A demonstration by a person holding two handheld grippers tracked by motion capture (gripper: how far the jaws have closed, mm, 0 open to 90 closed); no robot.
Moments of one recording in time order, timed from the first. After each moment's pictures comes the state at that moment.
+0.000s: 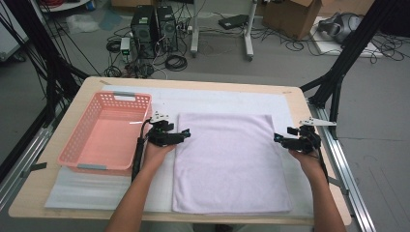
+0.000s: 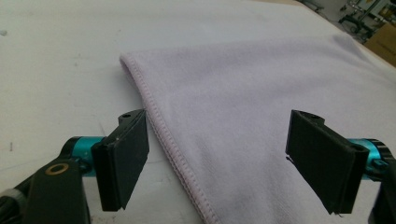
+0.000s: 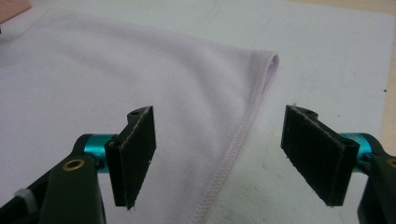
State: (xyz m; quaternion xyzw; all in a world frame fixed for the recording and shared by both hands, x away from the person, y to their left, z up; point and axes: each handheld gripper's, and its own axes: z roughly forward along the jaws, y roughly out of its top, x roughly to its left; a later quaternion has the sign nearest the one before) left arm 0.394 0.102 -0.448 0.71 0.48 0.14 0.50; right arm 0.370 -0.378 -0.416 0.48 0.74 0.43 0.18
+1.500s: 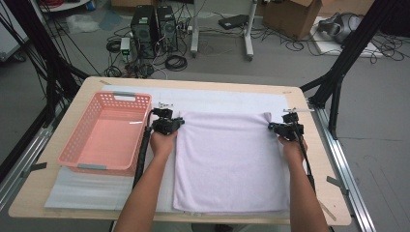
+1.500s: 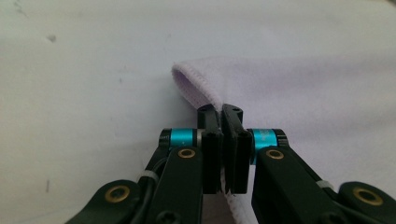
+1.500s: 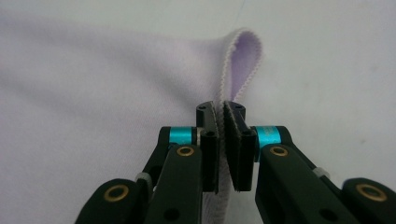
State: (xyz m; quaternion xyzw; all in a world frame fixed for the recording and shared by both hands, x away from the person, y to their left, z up) left arm 0.435 0.090 -0.437 0.69 0.54 0.18 0.45; right arm 0.429 -0.351 -0.432 0.54 0.73 0.37 0.19
